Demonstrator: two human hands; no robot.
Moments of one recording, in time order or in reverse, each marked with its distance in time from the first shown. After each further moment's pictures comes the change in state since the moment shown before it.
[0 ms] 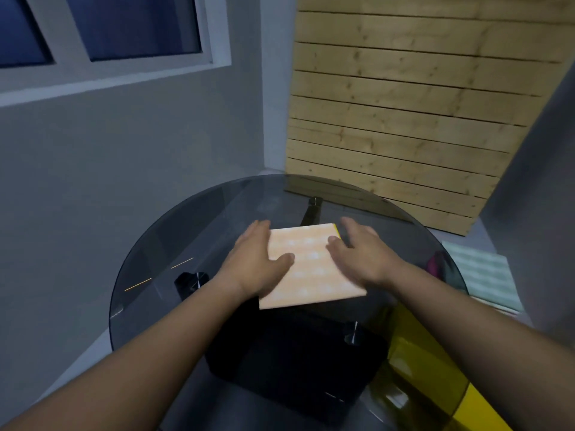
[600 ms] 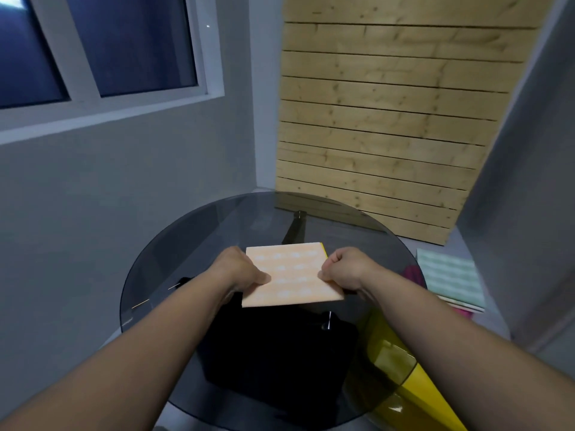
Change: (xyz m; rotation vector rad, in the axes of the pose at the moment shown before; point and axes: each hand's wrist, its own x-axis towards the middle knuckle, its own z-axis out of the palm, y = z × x) left_hand -0.035 0.029 -0.030 -0.278 -0.092 -0.394; right_hand -0.054 -0.019 -0.018 0.461 -0.057 0.298
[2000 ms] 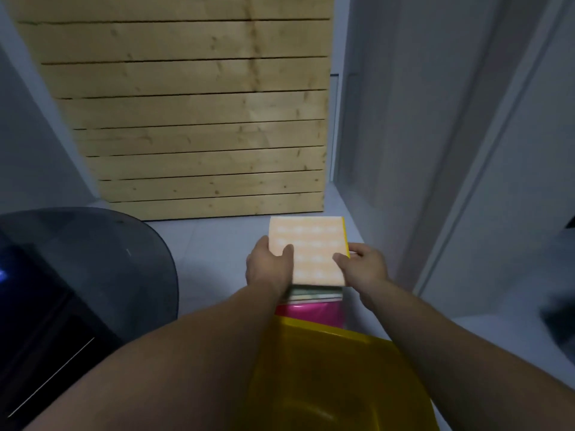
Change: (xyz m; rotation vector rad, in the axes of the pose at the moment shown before) left_hand 0.129 0.190 0.496 -0.185 -0.102 0.338; right_hand 0.174 0.368 -0.261 0.538 0.649 0.145
